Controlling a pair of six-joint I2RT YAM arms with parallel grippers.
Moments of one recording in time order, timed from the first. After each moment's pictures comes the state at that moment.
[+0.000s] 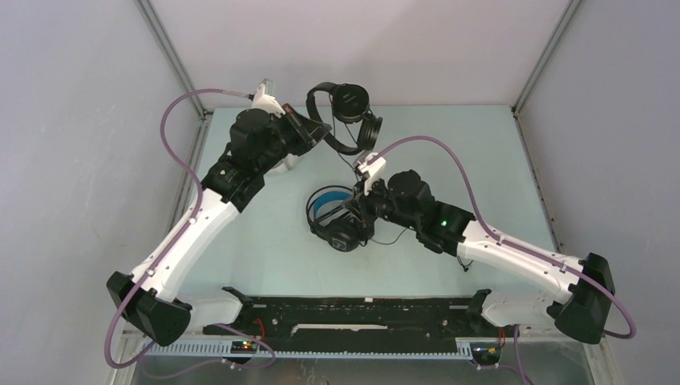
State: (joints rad) left arm -0.51 1.22 1.32 -0.25 0.05 -0.84; right arm 0.98 1.22 1.01 -0.09 -0.04 0.18
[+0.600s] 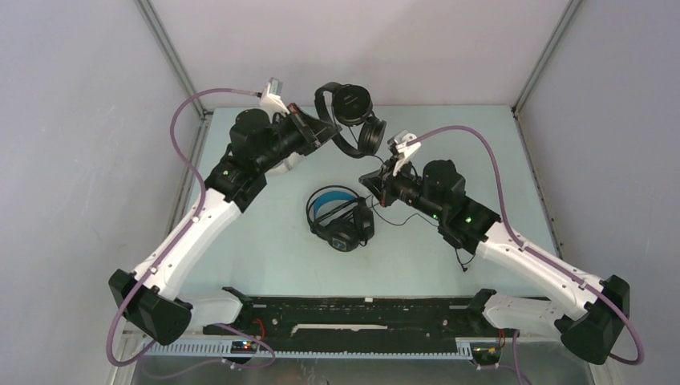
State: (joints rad) left arm -0.51 1.23 1.29 -0.14 0.22 -0.91; right arm 0.81 1.09 0.96 0.01 -0.11 0.21
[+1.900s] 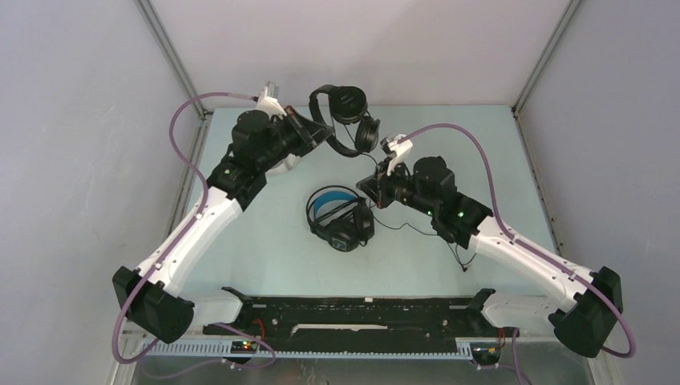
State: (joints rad) left arm -0.46 1.24 1.25 -0.13 0.21 -0.91; right arm 0.78 1.15 0.97 -0.04 -0.15 0.26
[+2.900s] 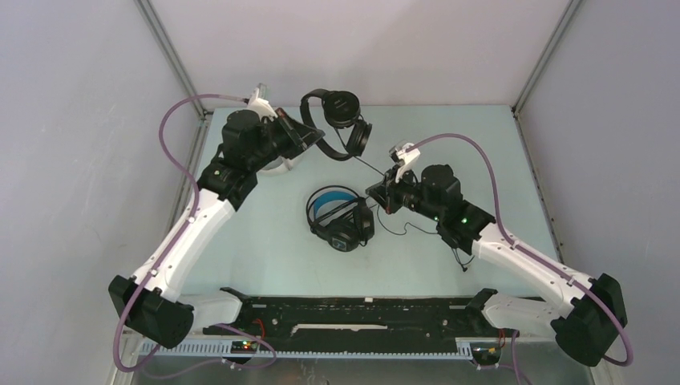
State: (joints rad) left arm -0.40 1.21 1.25 -0.23 0.23 -0.86; right arm 0.72 1.10 0.85 0.02 -0.19 0.25
